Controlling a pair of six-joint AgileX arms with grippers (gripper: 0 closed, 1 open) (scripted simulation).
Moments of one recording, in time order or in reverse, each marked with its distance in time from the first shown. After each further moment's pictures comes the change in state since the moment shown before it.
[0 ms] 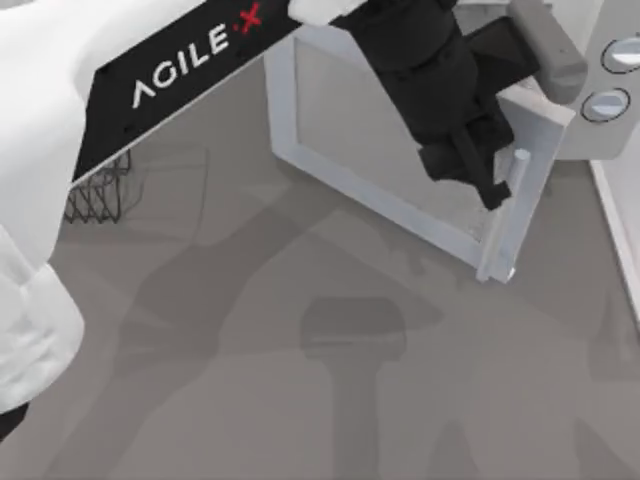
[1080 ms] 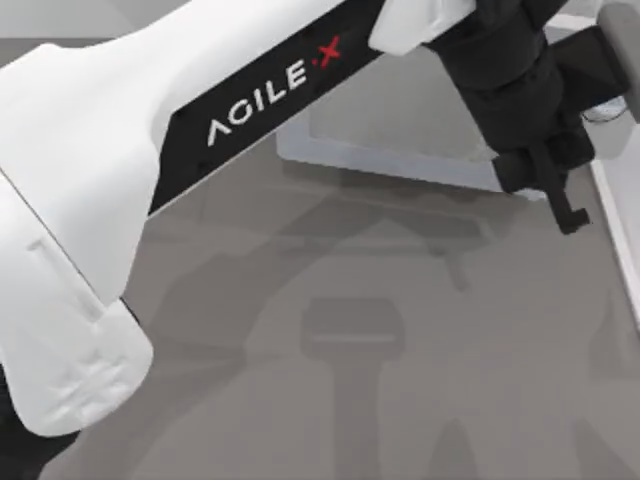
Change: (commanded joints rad) left arm -0.096 0.082 0.172 0.007 -0.070 -0.007; right arm 0.000 0.000 0.000 0.000 0.000 0.000
